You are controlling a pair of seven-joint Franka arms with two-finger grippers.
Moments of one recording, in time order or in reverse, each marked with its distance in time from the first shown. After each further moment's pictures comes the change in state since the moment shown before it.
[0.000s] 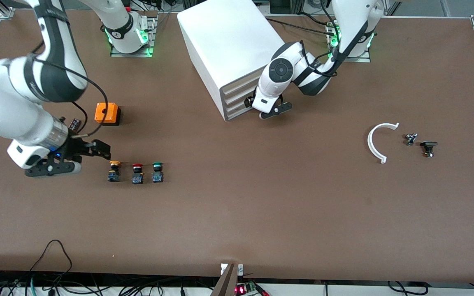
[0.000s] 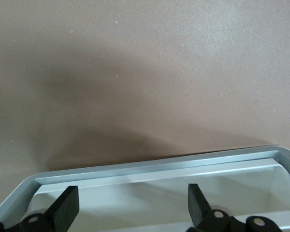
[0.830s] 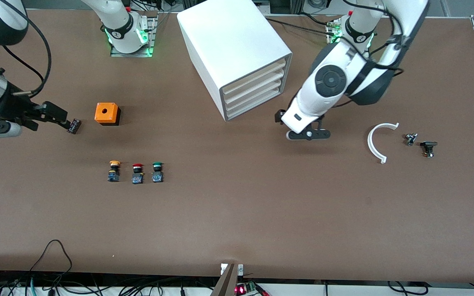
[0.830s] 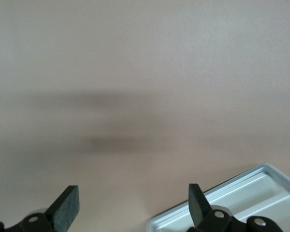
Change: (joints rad) left arm 0.252 -0.124 0.011 0.384 0.135 -0.533 0.616; right arm -0.184 -0.208 0.117 -0.002 -0.067 -0.199 0.017
